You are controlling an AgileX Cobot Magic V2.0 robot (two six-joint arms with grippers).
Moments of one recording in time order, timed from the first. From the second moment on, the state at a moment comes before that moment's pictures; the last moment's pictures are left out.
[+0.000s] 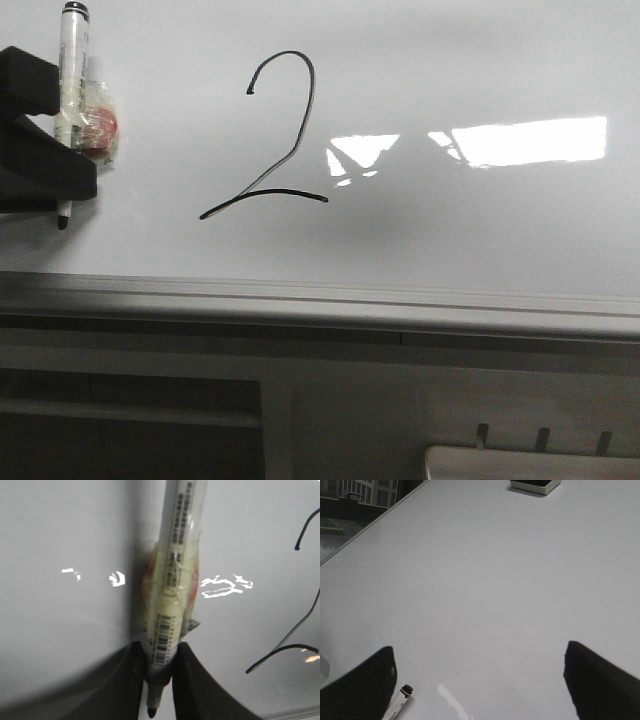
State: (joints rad) left arm -0.58 1.12 -0.41 -0.12 -0.16 -0.36; right arm 0.75 1.10 -1.10 0.80 0.03 -1.11
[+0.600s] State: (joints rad) left arm -0.58 0.92 -0.41 -0.08 -0.17 -0.36; right arm 0.75 1.01 -1.06 0.80 0.05 -1.11
